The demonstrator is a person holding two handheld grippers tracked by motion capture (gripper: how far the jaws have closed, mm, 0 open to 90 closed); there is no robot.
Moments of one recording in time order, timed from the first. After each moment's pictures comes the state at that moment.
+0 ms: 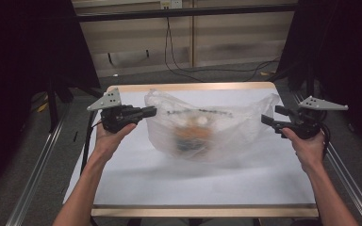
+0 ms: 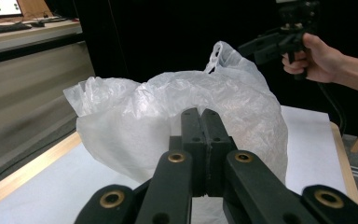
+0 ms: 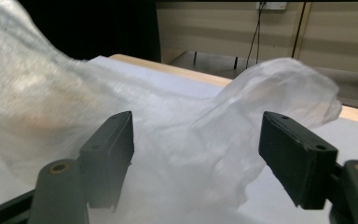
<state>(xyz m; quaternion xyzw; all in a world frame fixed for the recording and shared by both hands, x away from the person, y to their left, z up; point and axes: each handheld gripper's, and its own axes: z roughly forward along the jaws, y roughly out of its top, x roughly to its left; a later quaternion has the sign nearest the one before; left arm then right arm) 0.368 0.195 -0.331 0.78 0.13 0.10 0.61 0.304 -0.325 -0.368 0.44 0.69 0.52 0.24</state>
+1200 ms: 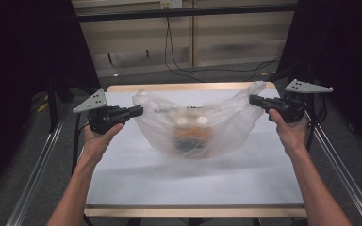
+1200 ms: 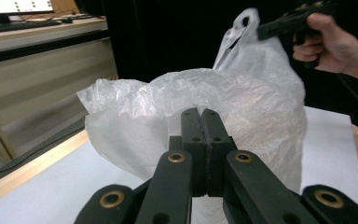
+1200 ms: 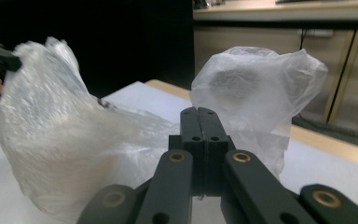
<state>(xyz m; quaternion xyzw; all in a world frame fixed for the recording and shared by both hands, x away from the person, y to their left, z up) 0.371 0.231 -0.336 0.77 0.18 0.13 0.60 0.332 -0.287 -0.335 0.38 0.69 0.58 0.21</state>
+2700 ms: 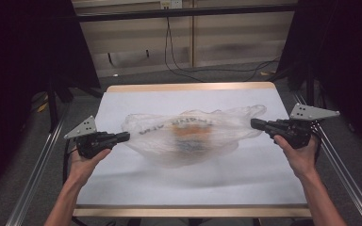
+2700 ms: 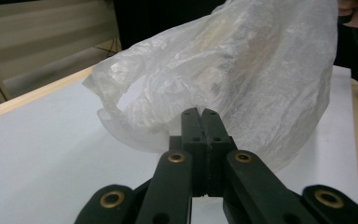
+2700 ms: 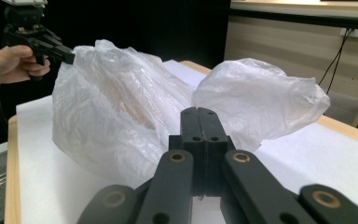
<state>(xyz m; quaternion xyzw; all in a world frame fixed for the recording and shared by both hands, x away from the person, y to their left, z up) 0.339 0.274 -0.392 0.80 0.20 0.11 0.56 0.279 -0.287 -0.360 0.31 0.73 0.57 0.19</state>
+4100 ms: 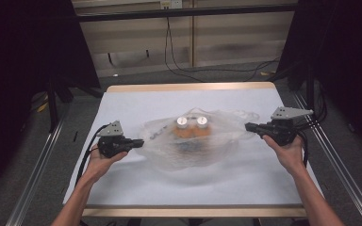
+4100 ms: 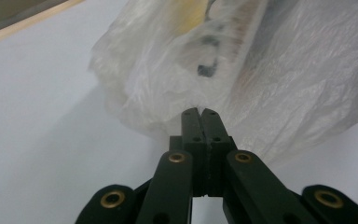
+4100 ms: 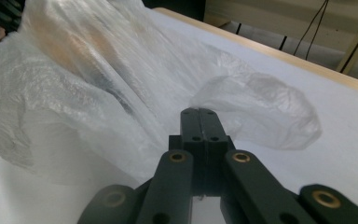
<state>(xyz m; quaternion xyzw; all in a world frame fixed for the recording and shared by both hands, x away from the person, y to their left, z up) 0.365 0.239 -0.437 0.86 0.20 0.08 0.46 0.313 -0.286 -0.405 0.36 0.77 0.49 0.19</state>
